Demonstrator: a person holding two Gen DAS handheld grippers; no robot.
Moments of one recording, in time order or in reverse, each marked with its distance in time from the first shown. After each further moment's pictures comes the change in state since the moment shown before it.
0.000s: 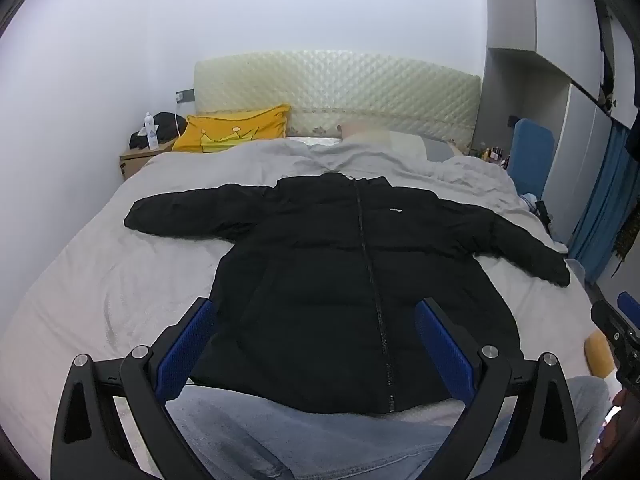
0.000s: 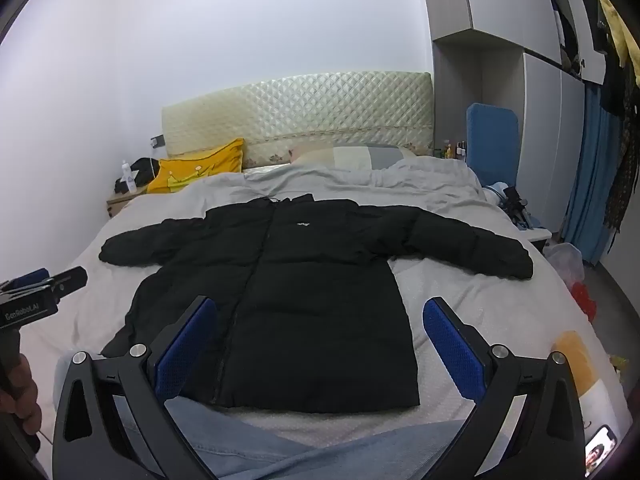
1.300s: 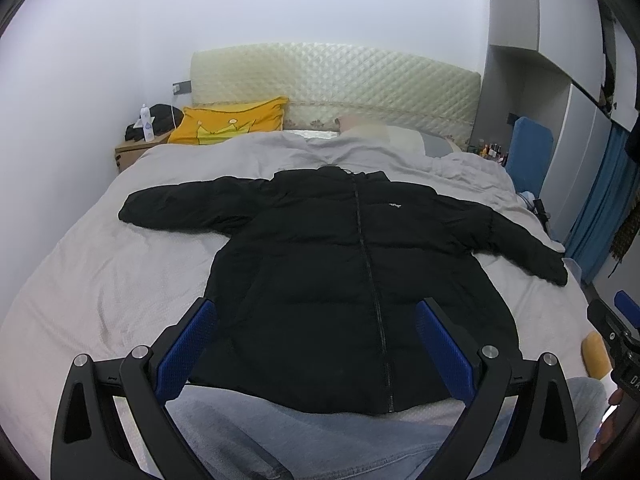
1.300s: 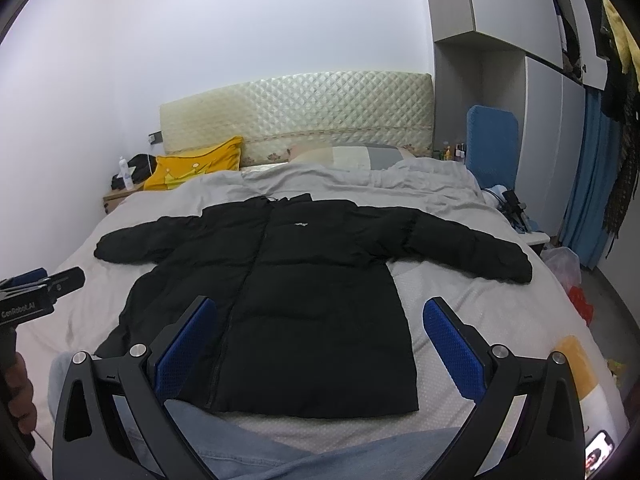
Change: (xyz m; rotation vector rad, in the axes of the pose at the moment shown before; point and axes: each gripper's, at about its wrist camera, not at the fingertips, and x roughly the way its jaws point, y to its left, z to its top) left arm 0.012 0.005 0.001 -0.004 0.026 -0.029; right arm 0.013 0.004 0.004 -0.018 0.005 -0.013
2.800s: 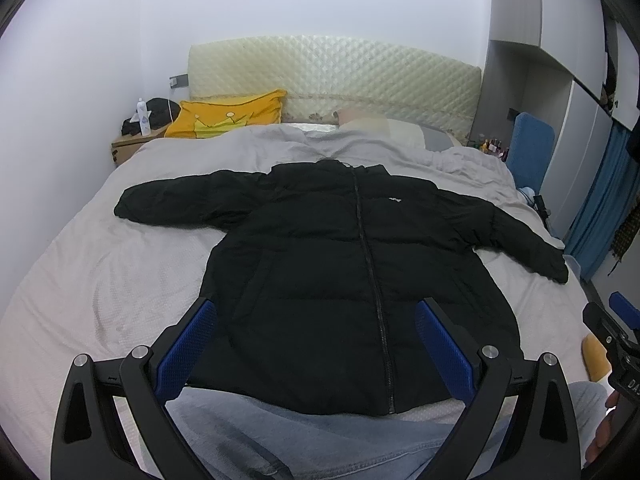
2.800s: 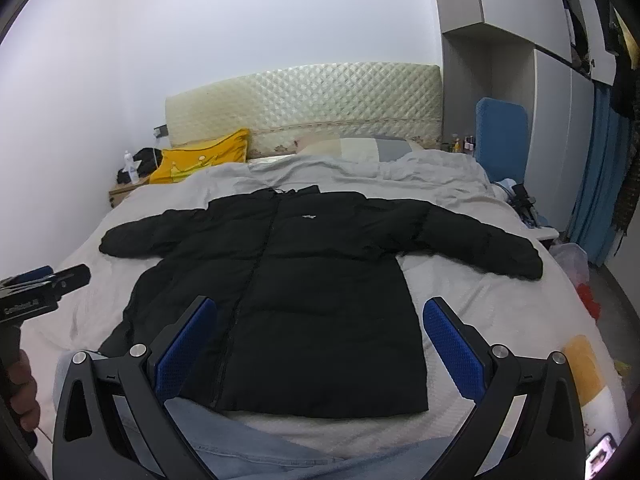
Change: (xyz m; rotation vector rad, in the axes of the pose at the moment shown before) left arm 0.011 0.004 0.001 0.000 0.025 -0.011; right arm 0.016 0.007 -0.006 -0.001 0.024 0.034
